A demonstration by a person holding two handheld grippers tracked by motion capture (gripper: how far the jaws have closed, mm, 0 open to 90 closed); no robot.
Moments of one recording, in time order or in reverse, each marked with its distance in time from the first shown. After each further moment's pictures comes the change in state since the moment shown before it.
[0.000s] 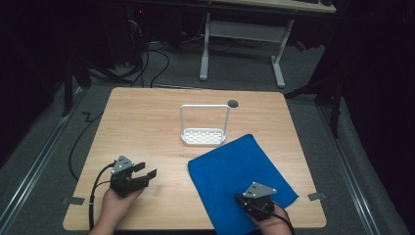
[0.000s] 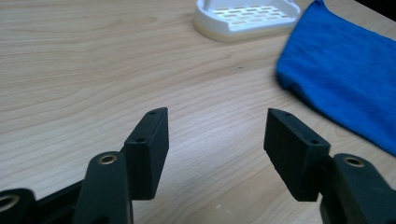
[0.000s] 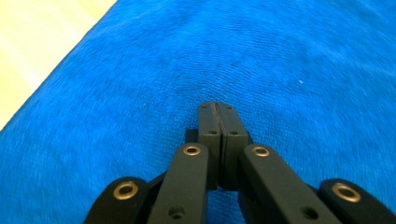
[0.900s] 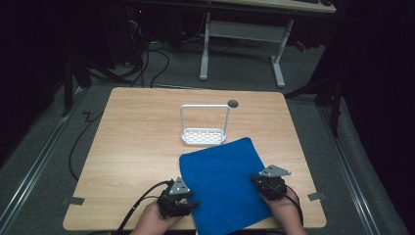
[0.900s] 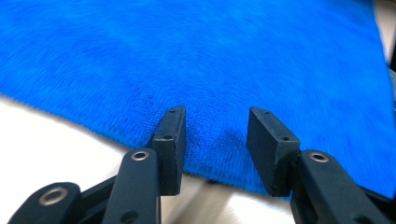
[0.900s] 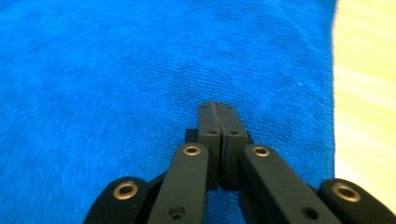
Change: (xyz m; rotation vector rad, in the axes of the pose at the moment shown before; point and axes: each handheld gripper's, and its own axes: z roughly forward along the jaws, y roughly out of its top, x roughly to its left) left arm -0.116 -0.008 0.050 0.238 -0.254 0.231; right arm -0.069 -0.004 0.004 -0.017 -0.151 0.126
